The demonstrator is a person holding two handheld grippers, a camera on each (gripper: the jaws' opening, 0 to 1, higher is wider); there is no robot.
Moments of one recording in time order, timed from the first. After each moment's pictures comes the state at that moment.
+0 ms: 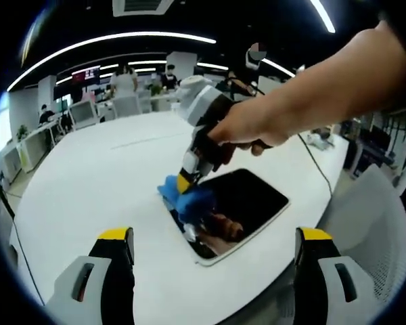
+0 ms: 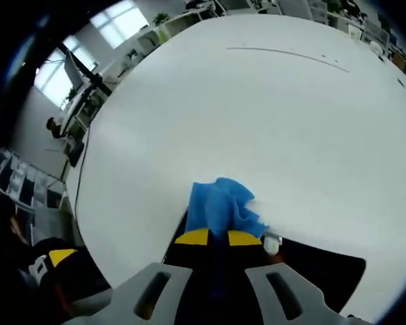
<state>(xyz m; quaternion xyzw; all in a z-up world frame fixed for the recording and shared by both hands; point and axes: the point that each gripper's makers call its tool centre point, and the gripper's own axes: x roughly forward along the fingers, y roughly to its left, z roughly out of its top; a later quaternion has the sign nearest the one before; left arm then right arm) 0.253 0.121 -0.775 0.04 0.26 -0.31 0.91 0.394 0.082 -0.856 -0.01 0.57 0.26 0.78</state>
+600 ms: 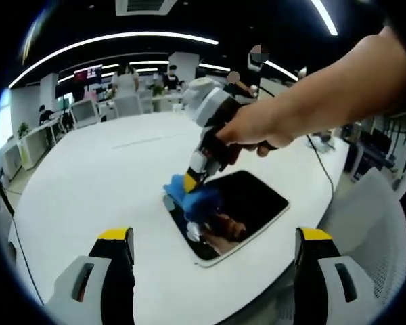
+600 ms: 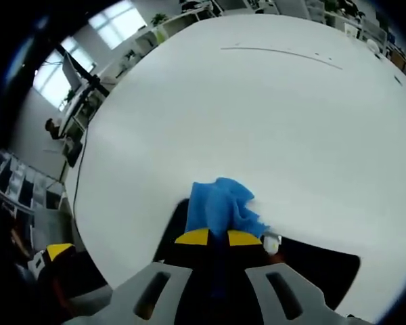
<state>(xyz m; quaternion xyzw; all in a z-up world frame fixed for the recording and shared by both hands) 0.254 0.120 -0.774 0.03 0.26 -0.31 0.91 0.389 0.068 -0.853 -0.01 0.57 0.25 0.78</state>
